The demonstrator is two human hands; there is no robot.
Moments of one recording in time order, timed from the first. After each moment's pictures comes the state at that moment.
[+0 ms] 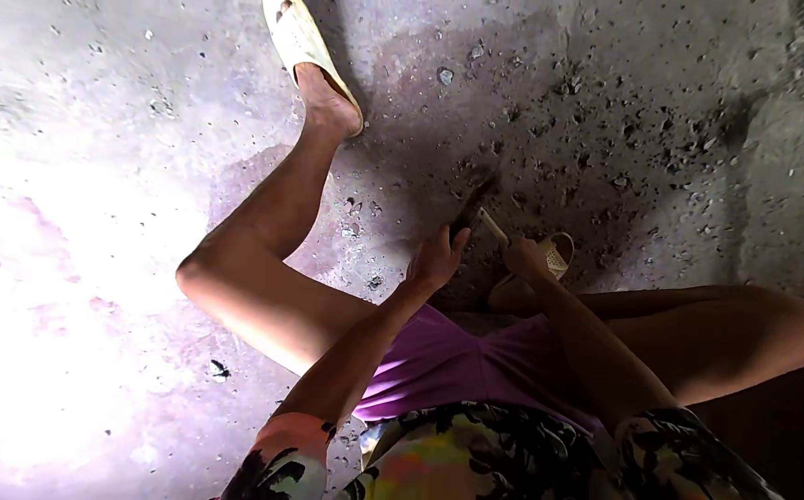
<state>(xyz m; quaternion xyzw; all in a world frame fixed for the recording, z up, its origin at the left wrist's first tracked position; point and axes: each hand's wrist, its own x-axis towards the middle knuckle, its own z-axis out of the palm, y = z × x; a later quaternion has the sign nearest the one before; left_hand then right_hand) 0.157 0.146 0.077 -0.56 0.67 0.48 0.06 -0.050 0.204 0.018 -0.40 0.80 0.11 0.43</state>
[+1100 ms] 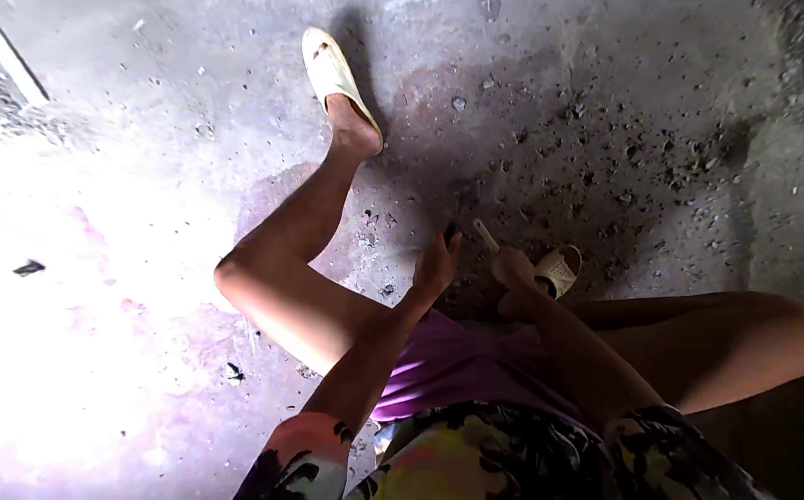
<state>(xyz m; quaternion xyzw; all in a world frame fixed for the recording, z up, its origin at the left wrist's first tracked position) 0.172 0.150 0.064 -0.63 0.61 0.47 0.06 0.010 0.197 0.049 -0.36 0.81 0.13 0.44</state>
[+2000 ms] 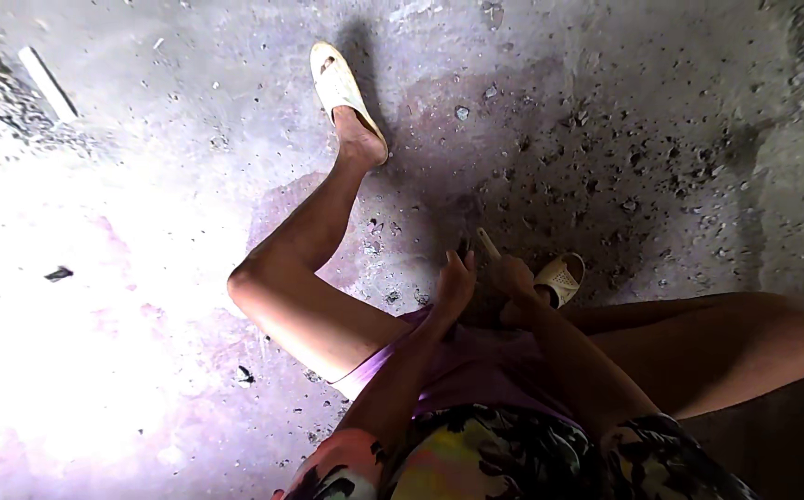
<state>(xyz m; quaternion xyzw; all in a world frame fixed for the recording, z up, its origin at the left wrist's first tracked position) 0.143 0.177 0.061 -0.66 0.57 0.48 0.03 0.006 0.184 0.044 -0.34 0.81 0.15 0.46</state>
